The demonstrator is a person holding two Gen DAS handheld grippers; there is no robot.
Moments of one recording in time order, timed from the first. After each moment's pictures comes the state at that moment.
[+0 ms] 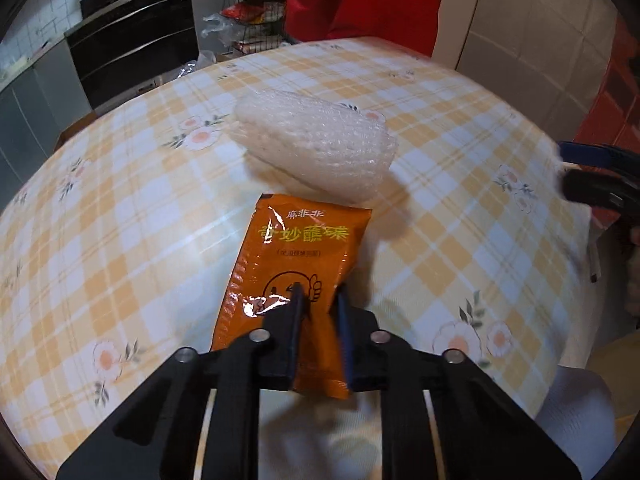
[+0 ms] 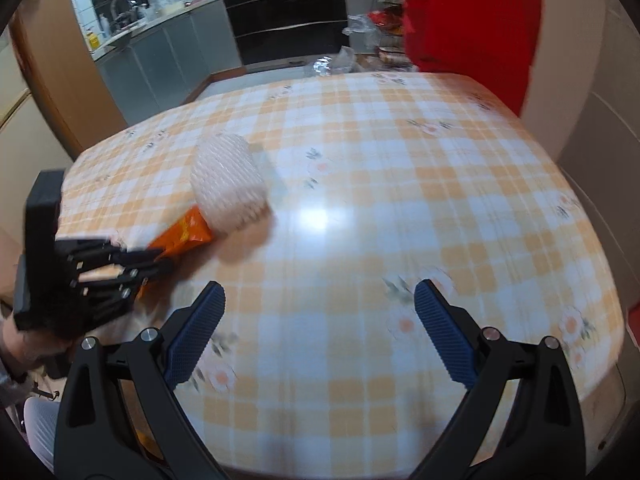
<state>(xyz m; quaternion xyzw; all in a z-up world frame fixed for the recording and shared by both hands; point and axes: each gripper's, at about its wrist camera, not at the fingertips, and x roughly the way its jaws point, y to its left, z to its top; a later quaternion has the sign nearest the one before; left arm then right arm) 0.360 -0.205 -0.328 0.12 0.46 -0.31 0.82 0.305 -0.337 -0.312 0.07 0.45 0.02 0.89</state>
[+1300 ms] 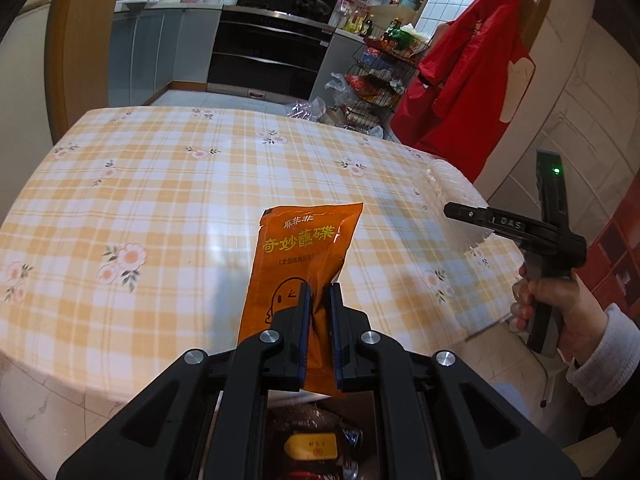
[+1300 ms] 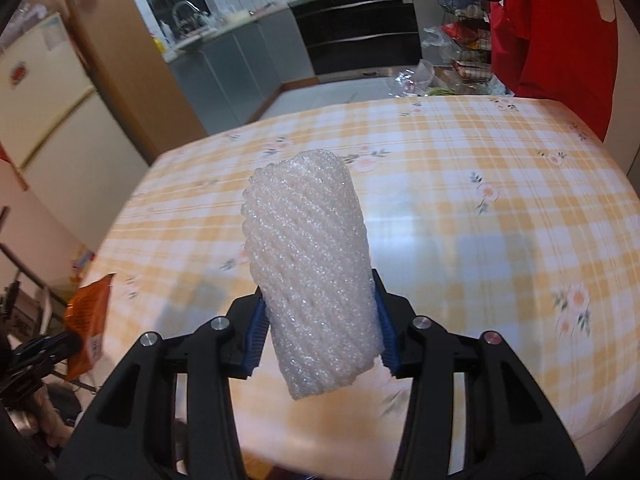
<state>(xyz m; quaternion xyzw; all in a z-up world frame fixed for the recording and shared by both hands) 0.180 0.025 -0.214 -0.09 0.40 -0.18 0.89 0.292 -0.202 -0.272 0.11 0.42 0.13 0.89</state>
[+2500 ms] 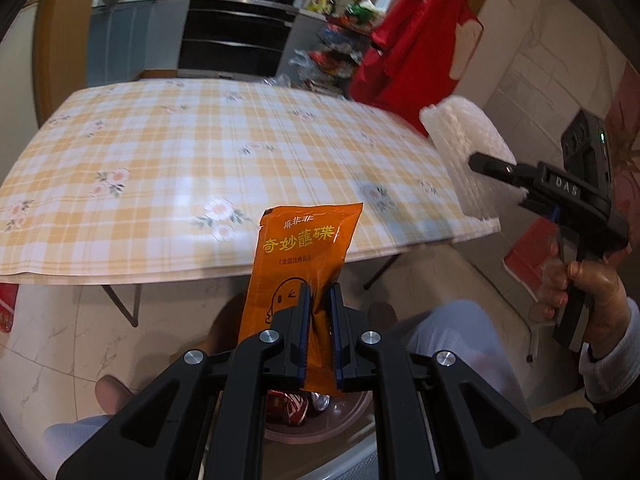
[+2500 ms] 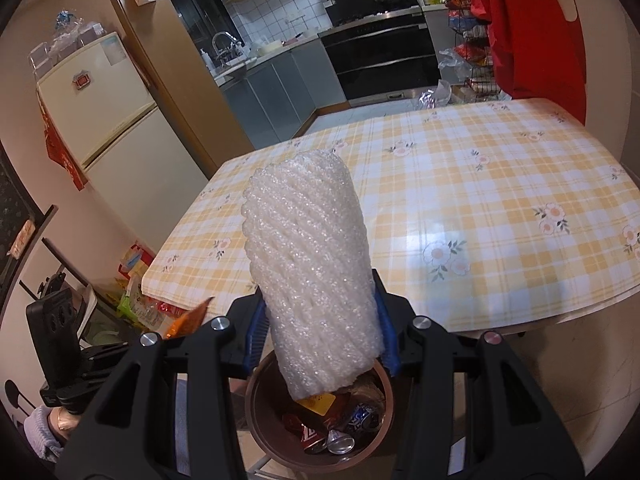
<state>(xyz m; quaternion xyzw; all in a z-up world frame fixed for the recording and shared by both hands) 0.057 0.004 -0.232 -0.07 0.43 -0.25 0.87 0.114 -0.192 -0.230 0.15 0.38 0.17 0.90</state>
